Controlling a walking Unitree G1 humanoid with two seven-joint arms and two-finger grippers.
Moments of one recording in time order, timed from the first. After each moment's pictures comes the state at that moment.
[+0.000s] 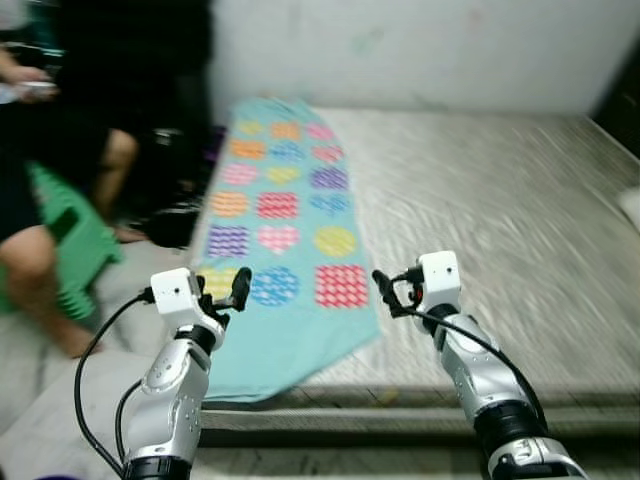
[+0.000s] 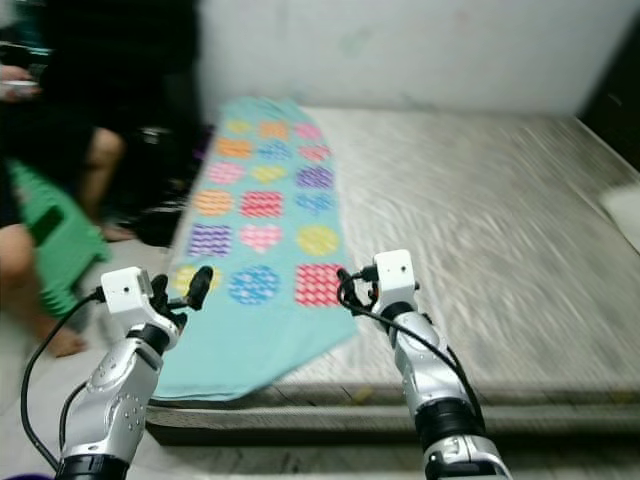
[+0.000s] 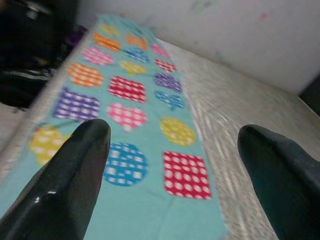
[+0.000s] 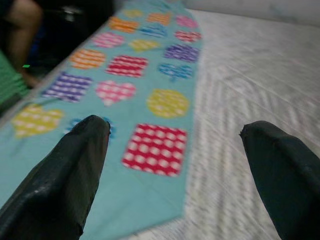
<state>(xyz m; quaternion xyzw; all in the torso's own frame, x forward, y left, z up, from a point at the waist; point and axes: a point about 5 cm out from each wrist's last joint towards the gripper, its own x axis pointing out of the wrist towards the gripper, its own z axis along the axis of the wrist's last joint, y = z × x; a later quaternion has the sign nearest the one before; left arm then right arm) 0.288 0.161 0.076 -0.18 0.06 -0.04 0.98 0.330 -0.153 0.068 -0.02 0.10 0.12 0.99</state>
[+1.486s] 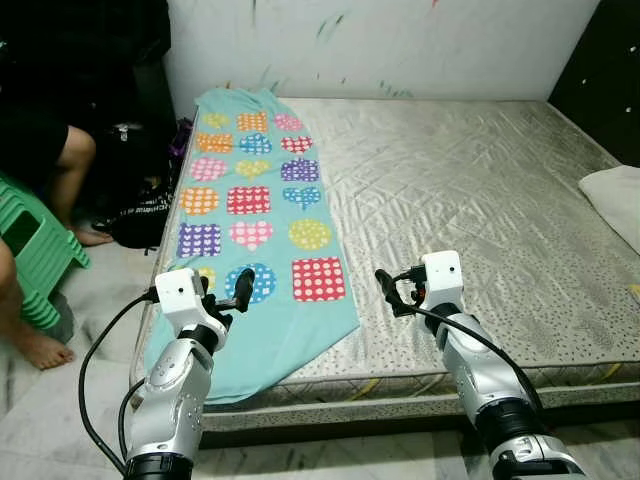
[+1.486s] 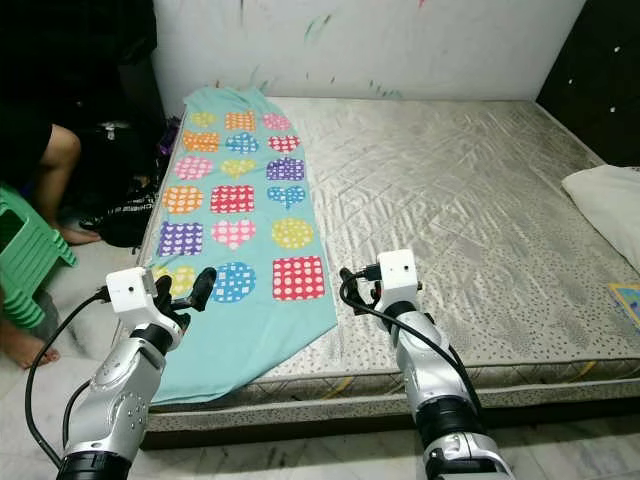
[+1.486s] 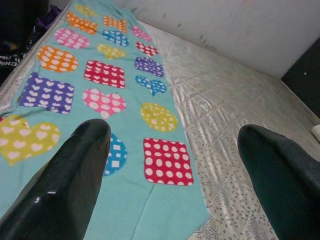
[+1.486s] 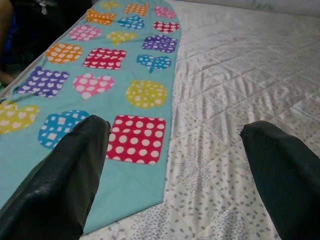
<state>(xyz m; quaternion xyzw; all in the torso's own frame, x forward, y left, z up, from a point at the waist) 0.289 0.159 0.072 -0.18 0.07 -0.04 0.98 0.331 -0.155 0.067 -0.01 0.11 0.12 0.99</state>
